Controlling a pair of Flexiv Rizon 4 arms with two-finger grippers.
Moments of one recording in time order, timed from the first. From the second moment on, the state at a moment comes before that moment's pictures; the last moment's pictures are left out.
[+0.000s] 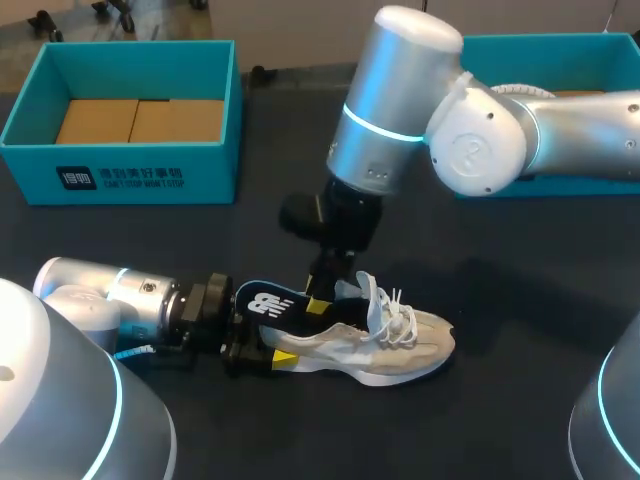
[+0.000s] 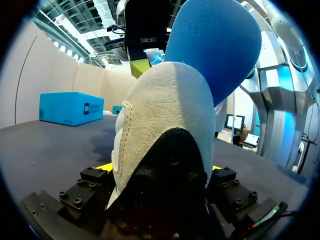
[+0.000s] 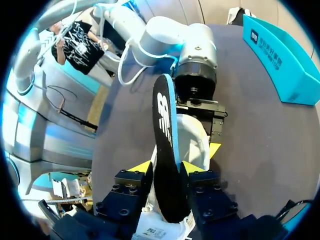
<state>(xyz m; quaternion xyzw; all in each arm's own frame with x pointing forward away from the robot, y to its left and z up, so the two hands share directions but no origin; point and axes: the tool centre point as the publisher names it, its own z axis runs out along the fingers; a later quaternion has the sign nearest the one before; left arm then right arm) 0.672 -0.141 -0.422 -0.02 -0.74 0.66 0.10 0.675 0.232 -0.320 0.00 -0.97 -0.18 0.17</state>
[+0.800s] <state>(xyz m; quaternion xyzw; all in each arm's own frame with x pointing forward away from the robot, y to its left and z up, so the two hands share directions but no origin) 0.672 -0.141 -0.422 -0.02 -0.74 0.66 0.10 0.681 0.230 -0.321 0.00 -0.97 -0.18 0.17</state>
